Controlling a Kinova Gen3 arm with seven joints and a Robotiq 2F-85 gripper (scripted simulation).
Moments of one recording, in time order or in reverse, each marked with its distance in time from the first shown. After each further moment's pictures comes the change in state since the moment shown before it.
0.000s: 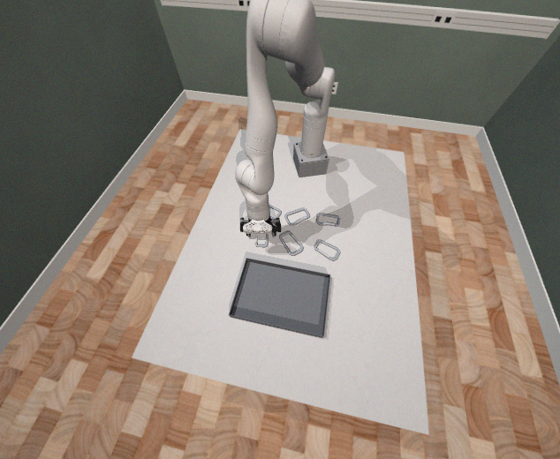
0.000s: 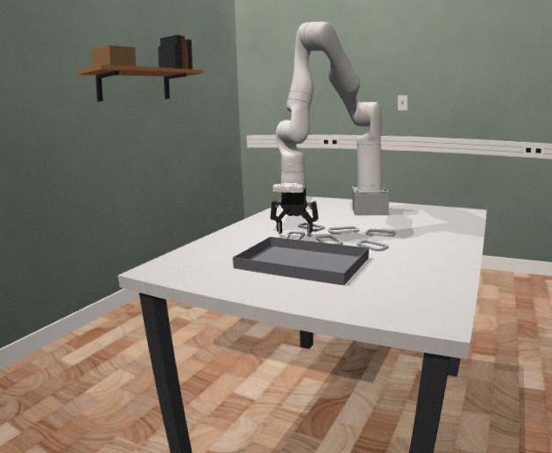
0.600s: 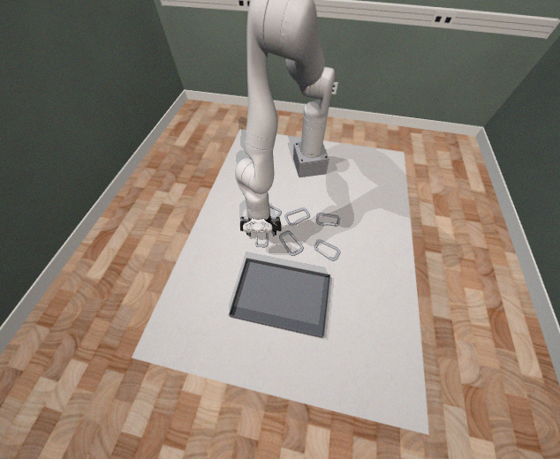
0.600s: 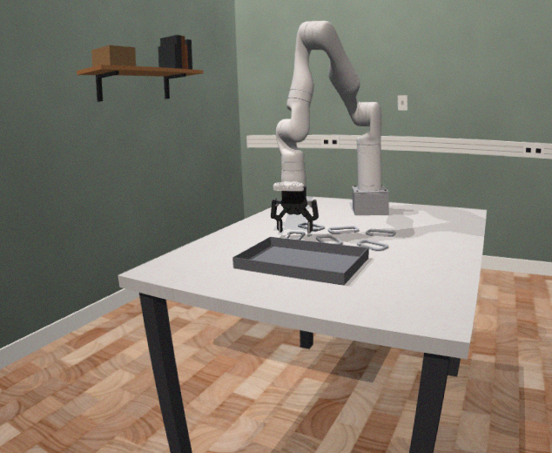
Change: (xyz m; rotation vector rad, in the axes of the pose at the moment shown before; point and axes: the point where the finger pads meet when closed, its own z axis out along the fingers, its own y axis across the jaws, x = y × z) arm -0.002 -0.001 -0.004 0.003 -0.004 -0.001
